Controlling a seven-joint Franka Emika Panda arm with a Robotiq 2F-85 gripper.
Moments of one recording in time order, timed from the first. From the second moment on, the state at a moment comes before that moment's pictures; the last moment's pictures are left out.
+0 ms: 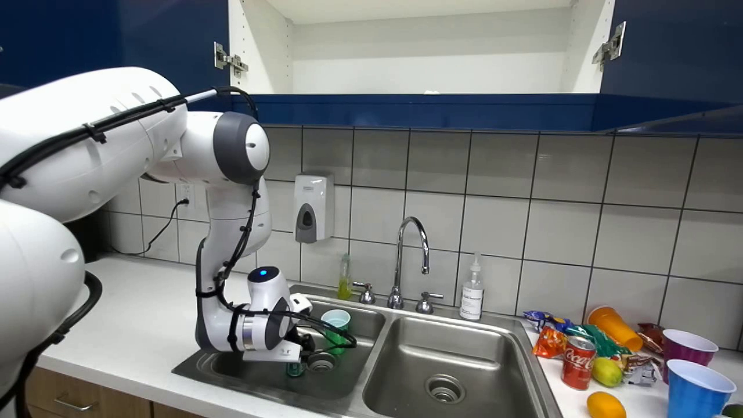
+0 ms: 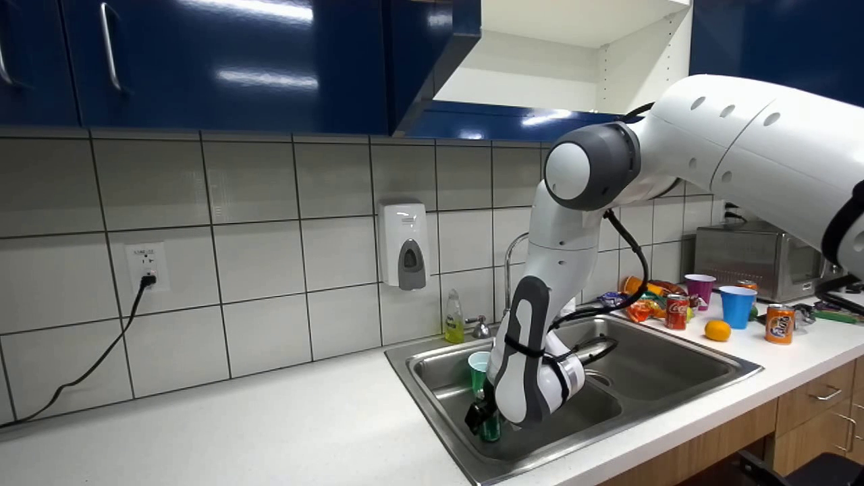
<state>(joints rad) 0.16 1.03 -0.08 -1.98 -0.15 3.45 -0.03</state>
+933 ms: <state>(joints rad) 0.16 0.92 -0.08 -2.04 -0.14 3.45 -0.03</state>
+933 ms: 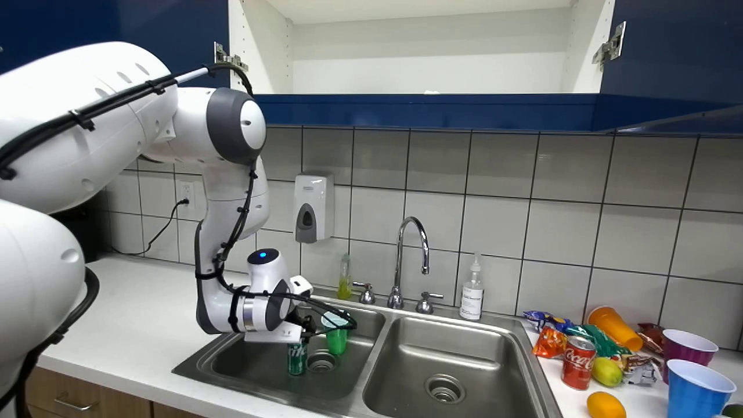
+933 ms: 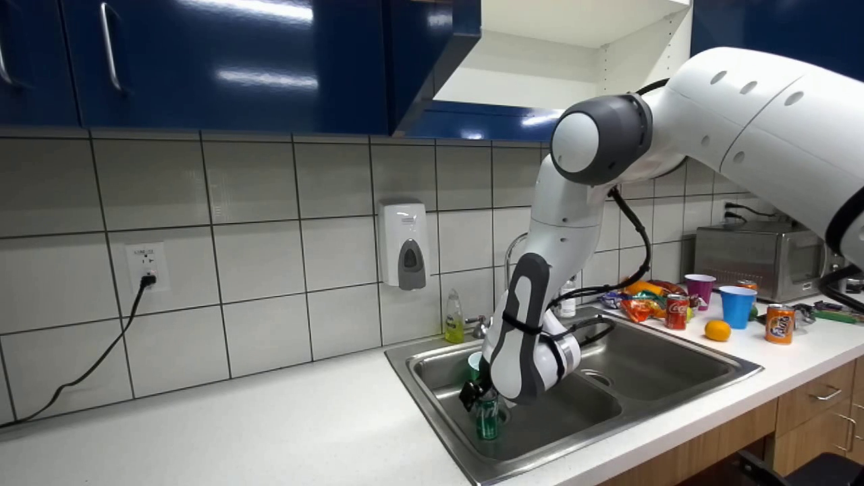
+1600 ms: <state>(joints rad) 0.16 0.69 -0.08 -2.26 -0.12 3.45 -0.03</state>
